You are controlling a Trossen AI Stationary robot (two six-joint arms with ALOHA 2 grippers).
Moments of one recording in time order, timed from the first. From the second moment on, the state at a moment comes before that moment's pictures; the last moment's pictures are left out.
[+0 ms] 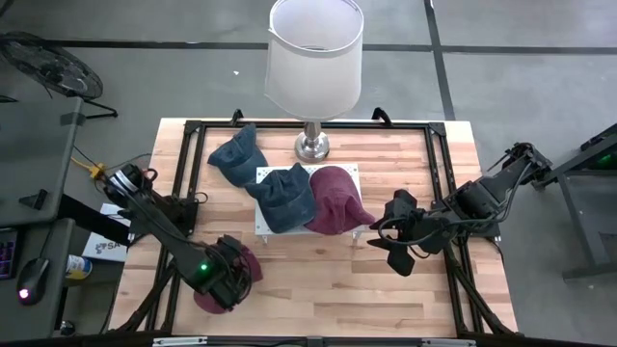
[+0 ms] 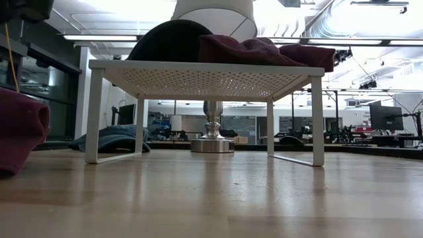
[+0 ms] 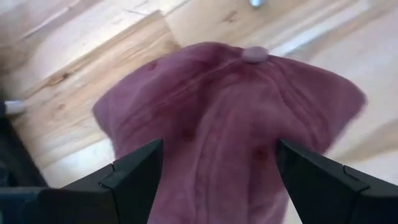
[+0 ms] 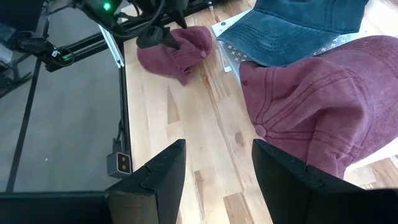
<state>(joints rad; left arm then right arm) -0.80 1.63 1.17 -1.16 -0.24 -1.88 0.58 1.30 1.48 -0.95 0.41 0.78</state>
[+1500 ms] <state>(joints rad) -0.80 1.64 0.90 -0.76 -0.06 -2.00 0.58 1.30 1.48 -0.95 0.41 0.79</state>
